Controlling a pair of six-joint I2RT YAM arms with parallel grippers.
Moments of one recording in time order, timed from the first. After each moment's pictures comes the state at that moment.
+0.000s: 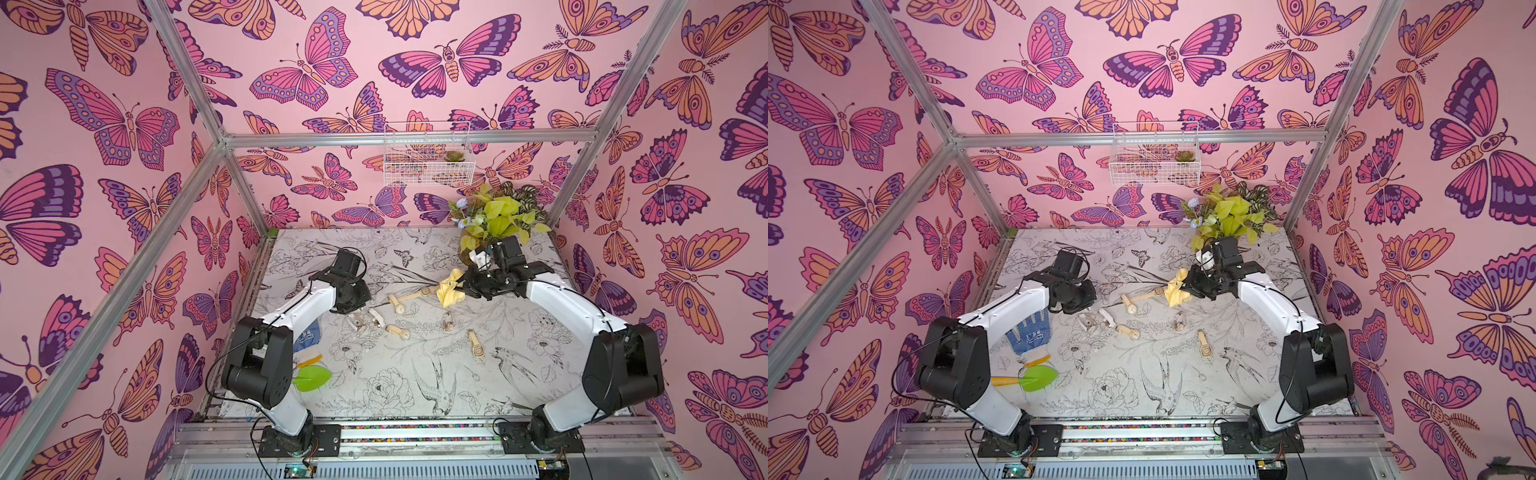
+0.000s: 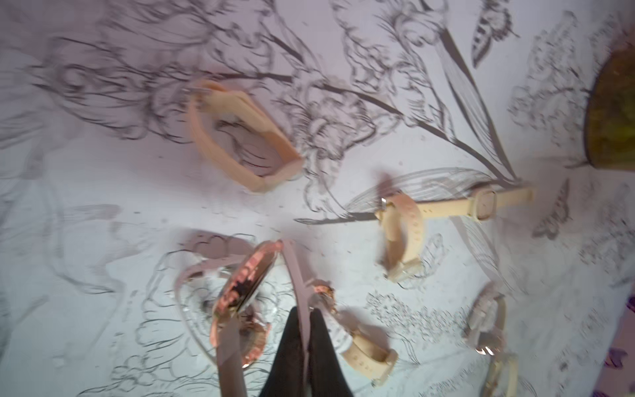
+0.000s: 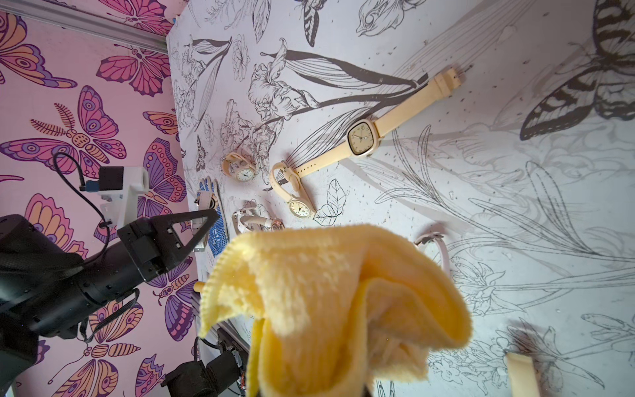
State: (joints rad) left arm -0.32 1.64 1.15 -0.64 0.07 -0.72; right arm 0.27 1.56 1.19 -0.57 -0.56 0.65
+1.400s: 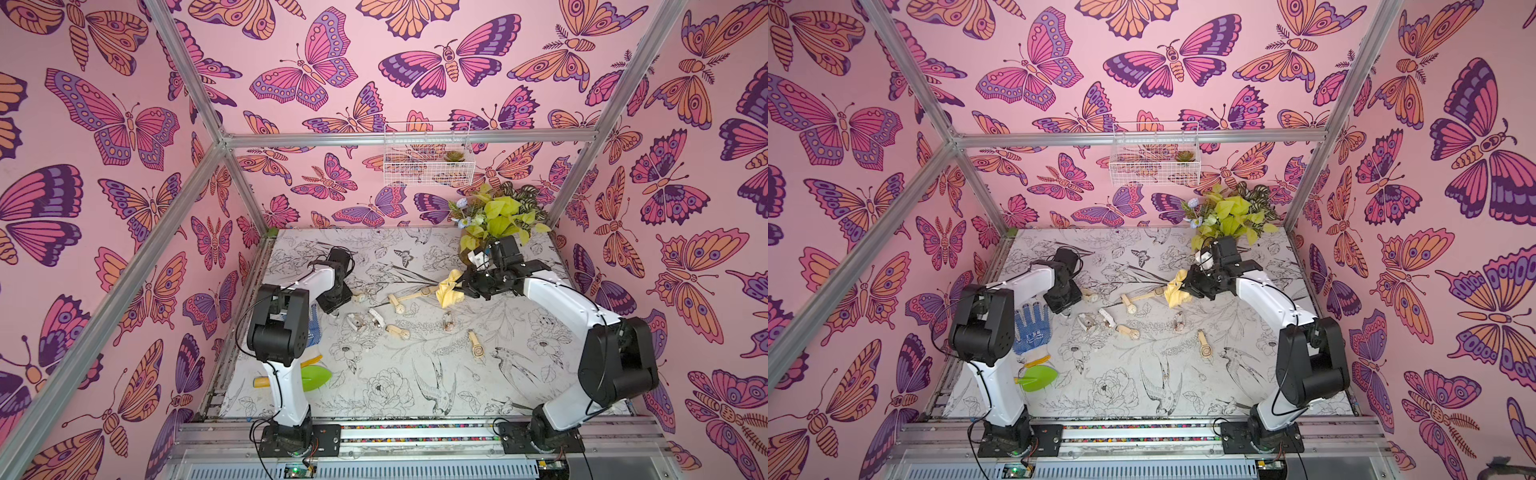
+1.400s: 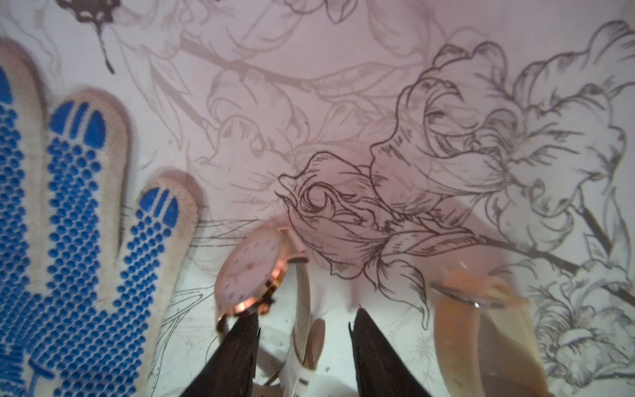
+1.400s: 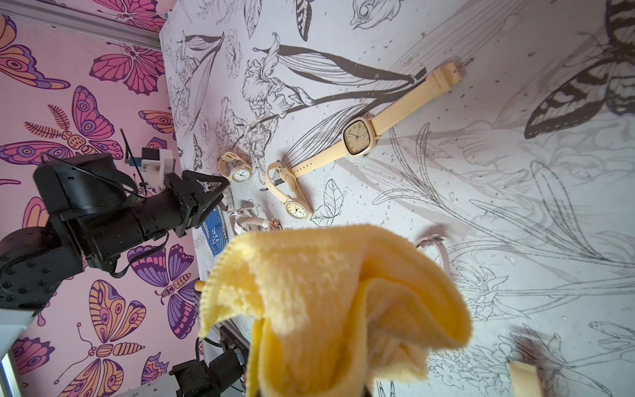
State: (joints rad) left arm -0.20 1.93 1.31 -0.76 -0.15 -0.83; right arm 0.26 1.61 1.21 -0.57 -0.58 0.65
